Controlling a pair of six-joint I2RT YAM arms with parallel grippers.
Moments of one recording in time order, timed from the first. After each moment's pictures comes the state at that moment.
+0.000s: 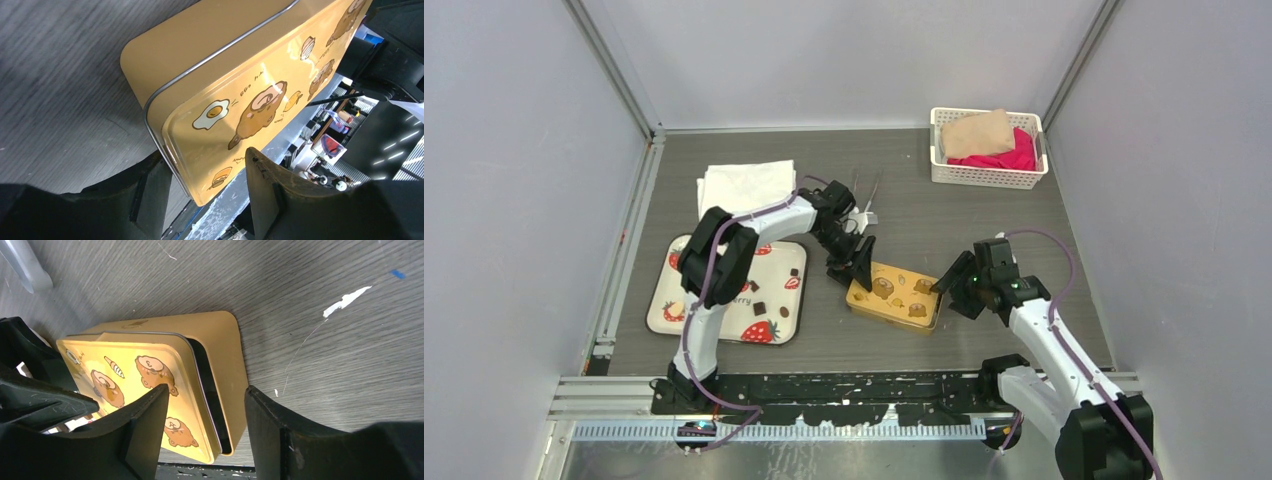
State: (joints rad) left arm -0.65 2.11 1.52 -0.76 0.79 -0.28; right arm 0.19 0.89 0.54 -0.64 -0.11 0.89
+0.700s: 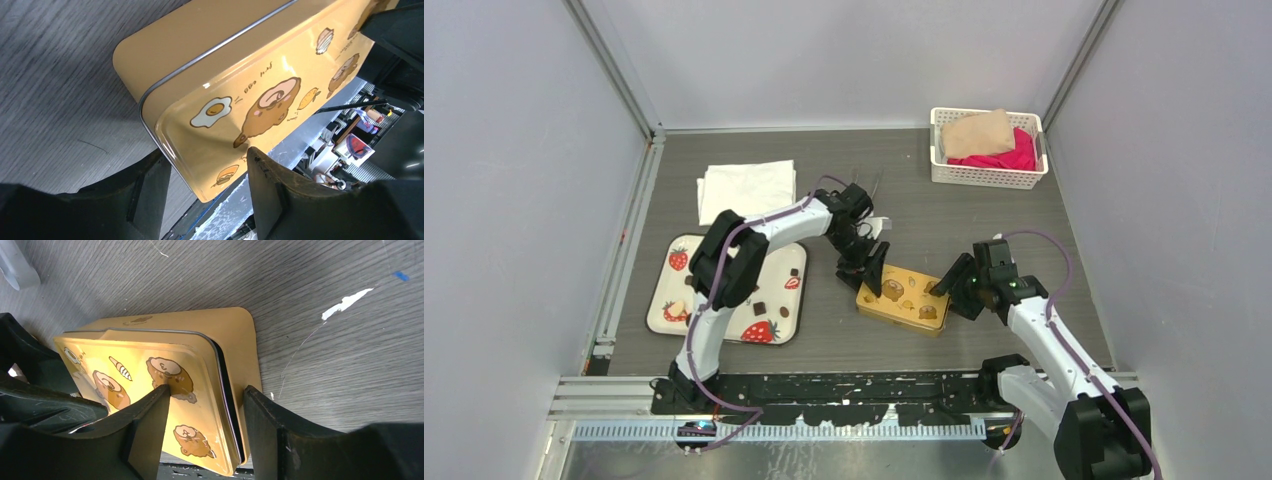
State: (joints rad) left arm -0.74 2.14 1.62 -0.82 0.70 -0.29; right arm 0.19 0.92 0.52 -0.61 -0.13 0.87
